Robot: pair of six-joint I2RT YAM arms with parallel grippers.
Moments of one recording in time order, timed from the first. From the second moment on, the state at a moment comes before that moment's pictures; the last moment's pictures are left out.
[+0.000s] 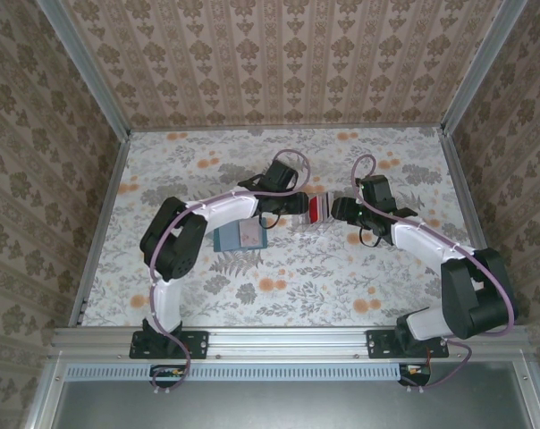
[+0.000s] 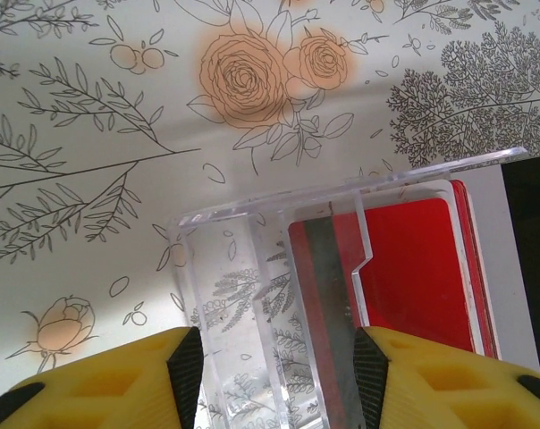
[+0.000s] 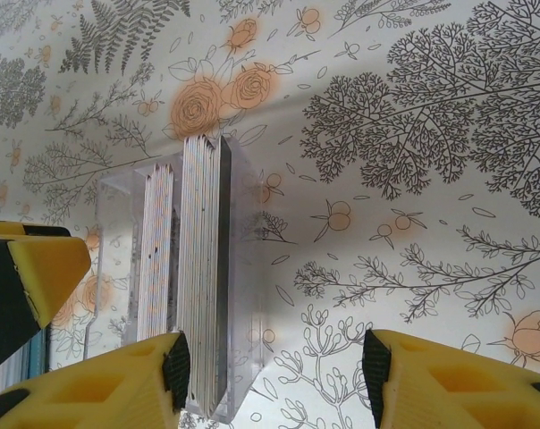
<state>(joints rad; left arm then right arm) -0.75 2.00 1.41 -0.30 0.13 -0.59 0.25 1.42 0.78 -0.18 -0.12 0.50</state>
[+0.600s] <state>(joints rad) -0.76 2.05 1.44 -0.30 0.16 -0.60 0.24 1.49 0.79 -0.11 -0.28 0.51</state>
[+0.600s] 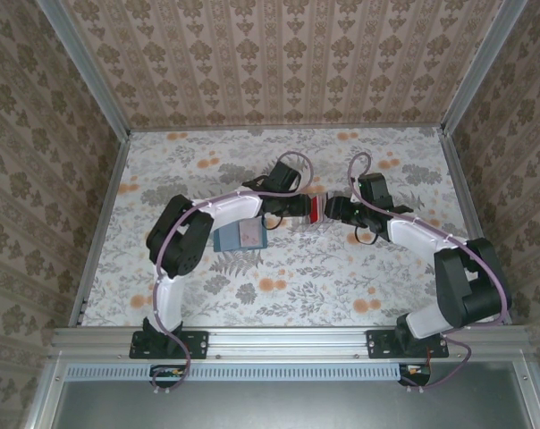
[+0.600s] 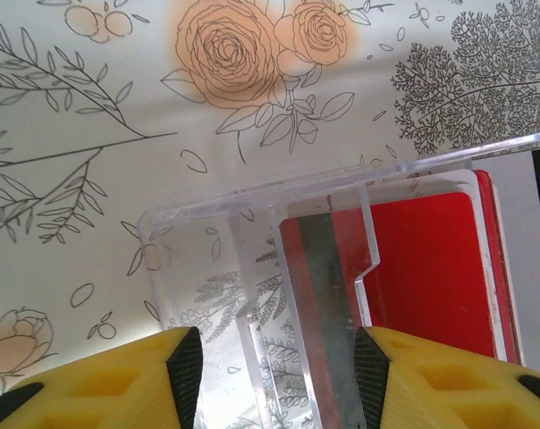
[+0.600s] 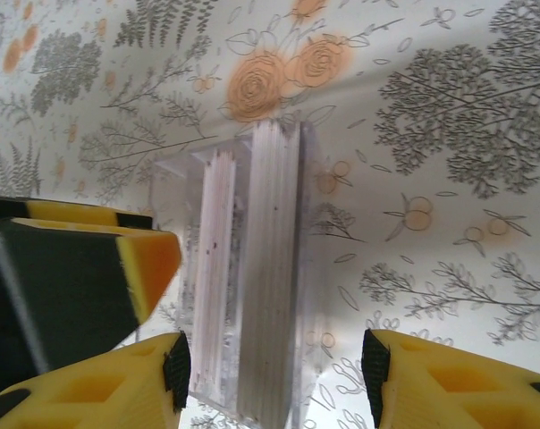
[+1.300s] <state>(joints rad) -0.77 2.06 1.45 -0.30 0.17 -0.61 0.24 1.53 0.80 -0.06 -0.35 0.52</state>
